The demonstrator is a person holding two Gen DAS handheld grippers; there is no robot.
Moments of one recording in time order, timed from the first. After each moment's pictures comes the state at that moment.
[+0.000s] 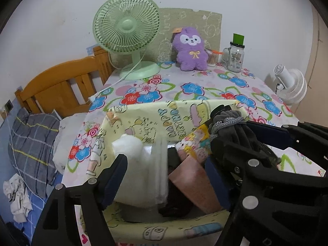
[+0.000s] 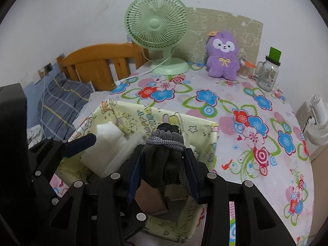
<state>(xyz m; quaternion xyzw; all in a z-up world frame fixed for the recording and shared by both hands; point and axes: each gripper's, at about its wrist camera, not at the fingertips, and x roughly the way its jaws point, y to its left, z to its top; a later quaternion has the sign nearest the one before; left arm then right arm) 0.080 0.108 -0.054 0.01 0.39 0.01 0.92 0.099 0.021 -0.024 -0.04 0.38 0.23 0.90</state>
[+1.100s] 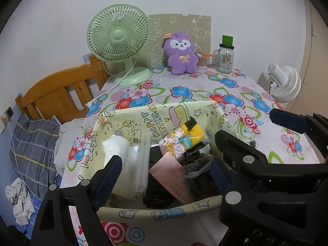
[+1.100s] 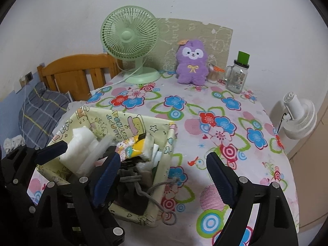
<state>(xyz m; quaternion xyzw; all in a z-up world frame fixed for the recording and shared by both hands) 0.061 0.077 -0.038 0.03 0.38 0.00 0.92 0.082 -0.019 -0.014 -0.04 0.35 0.14 0.93</state>
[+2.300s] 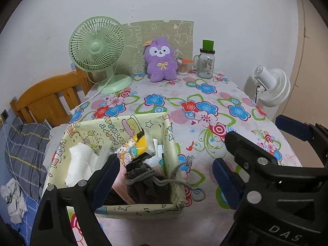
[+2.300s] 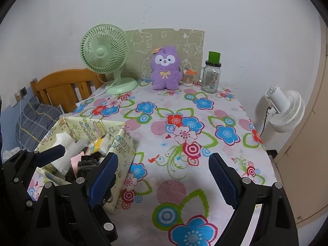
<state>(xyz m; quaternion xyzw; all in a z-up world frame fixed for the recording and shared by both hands) 0.056 0.004 -0.021 0.02 0.37 -0.02 0.93 0.067 -0.110 -0.004 0.00 0.33 0.11 0.94</state>
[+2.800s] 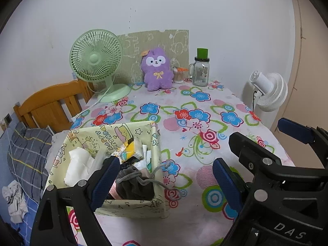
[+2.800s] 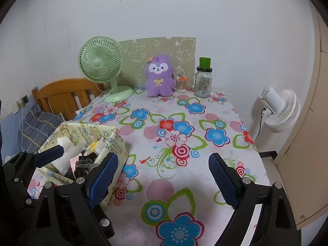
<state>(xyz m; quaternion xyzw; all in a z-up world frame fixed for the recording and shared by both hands) 0.038 -0.024 -0.010 0.02 0.34 -0.01 0.94 0.049 -0.144 0.004 0.01 0.30 0.11 0.95</state>
